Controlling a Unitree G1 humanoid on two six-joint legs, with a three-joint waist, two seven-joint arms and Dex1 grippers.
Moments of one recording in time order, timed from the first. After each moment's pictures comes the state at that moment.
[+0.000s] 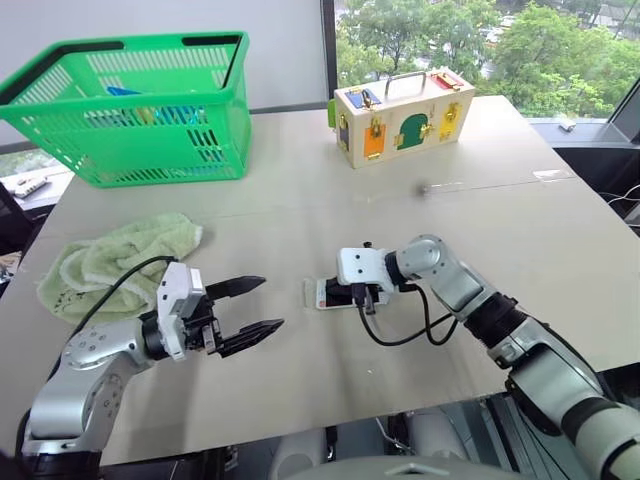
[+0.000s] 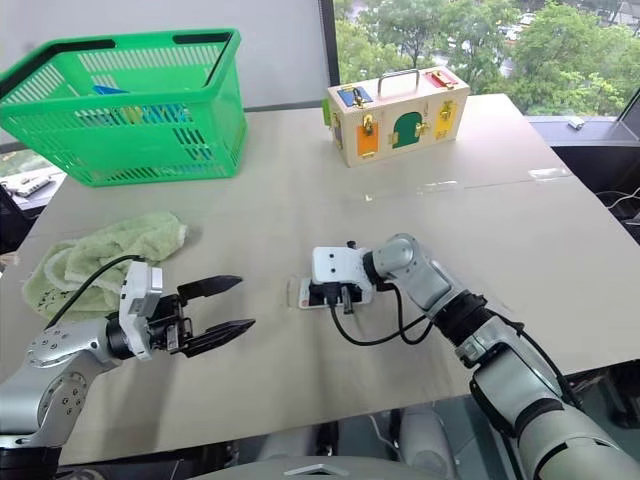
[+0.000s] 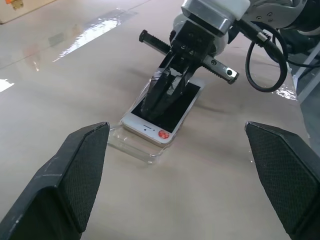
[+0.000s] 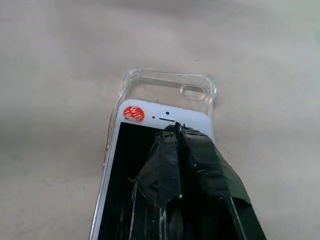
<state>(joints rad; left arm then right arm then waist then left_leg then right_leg) 0.16 0.74 0.27 -0.26 -0.63 0.31 -1.16 -0.71 -0.27 0.58 0.35 -0.09 0.11 1.06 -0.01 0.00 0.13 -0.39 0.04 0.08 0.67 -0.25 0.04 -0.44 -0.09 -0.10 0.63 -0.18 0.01</state>
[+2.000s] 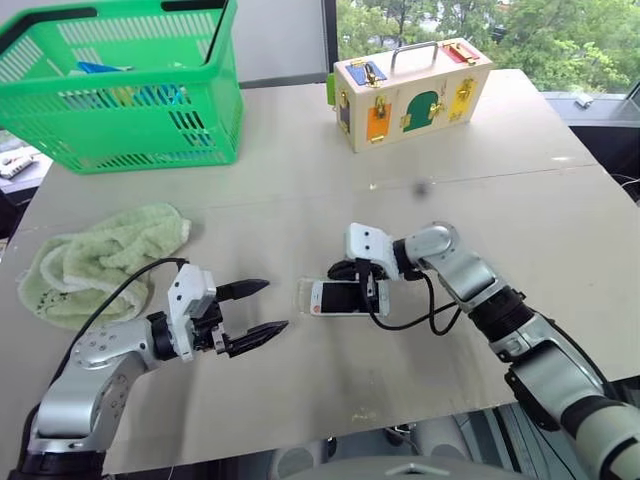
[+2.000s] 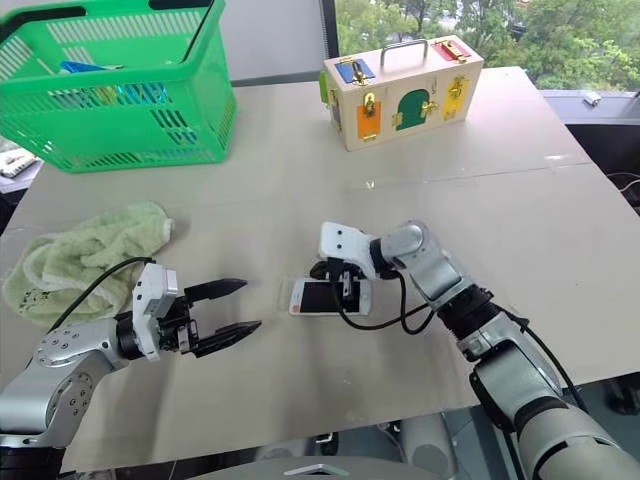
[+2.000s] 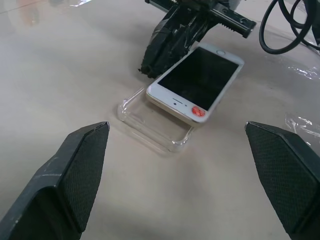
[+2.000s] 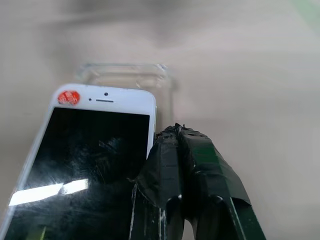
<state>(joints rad) 0.16 0.75 0.23 -0.28 -0.58 0.32 -1.11 -0.74 -0.27 0.50 0.26 0.00 0.26 1.13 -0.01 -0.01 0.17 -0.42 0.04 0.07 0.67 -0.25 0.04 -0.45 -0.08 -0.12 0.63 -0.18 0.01</state>
